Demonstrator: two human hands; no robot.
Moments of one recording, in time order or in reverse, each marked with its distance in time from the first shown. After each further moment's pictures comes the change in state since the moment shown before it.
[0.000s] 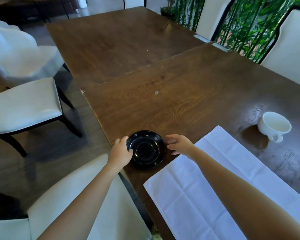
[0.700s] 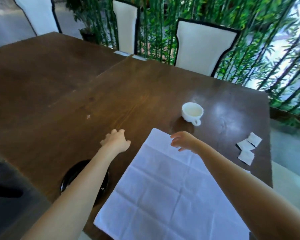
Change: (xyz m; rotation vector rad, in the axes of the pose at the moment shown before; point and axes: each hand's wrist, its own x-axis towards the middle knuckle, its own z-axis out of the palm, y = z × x) left_hand 0.023 0.227 0.040 0.542 -0.292 0.295; right_hand -0.102 0.072 -0.168 0.090 0.416 0.253
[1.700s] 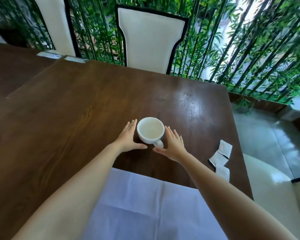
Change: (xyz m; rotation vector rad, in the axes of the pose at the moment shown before) left_hand 0.204 0.221 0.057 -0.228 -0.167 0.659; right_hand 0.142 0.093 -0.103 -0.333 0.381 -0.059
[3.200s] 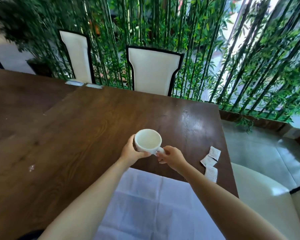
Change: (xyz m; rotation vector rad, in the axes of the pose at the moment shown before) left_hand -0.117 0.043 0.001 -0.632 0.348 0.058; right_hand -0.110 -0.046 -0.039 0.521 0.026 0.004
